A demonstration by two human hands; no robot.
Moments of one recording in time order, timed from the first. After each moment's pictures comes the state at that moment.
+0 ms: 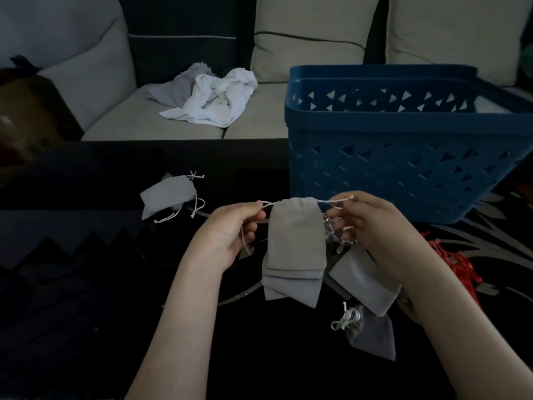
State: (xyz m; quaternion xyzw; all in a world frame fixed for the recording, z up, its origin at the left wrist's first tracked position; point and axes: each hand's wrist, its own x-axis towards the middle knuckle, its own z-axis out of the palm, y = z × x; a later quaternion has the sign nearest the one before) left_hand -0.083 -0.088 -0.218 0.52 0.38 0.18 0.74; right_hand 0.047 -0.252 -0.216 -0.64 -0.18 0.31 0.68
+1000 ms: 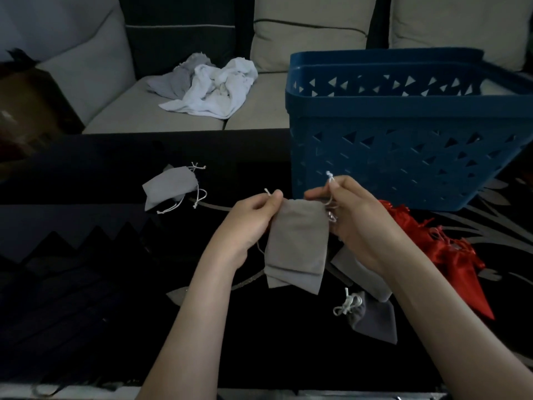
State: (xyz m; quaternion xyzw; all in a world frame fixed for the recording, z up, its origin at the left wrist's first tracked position) left_hand -0.082 -0.108 -0.223 0.70 0.32 0.14 0.63; right_hand 0.020 -0.239 -0.219 -0.58 -0.22 0.33 0.71
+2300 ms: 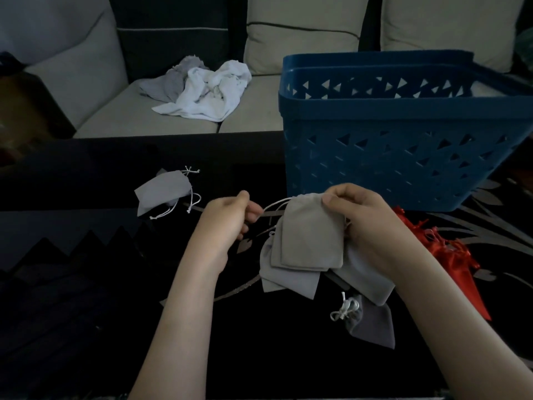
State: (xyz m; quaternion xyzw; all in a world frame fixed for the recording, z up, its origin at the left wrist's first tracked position) left_hand -0.091 -0.095 -0.215 0.68 0.42 0.18 0.57; right_hand 0.033 -0.251 -0.222 -0.68 -0.23 0.28 0.64
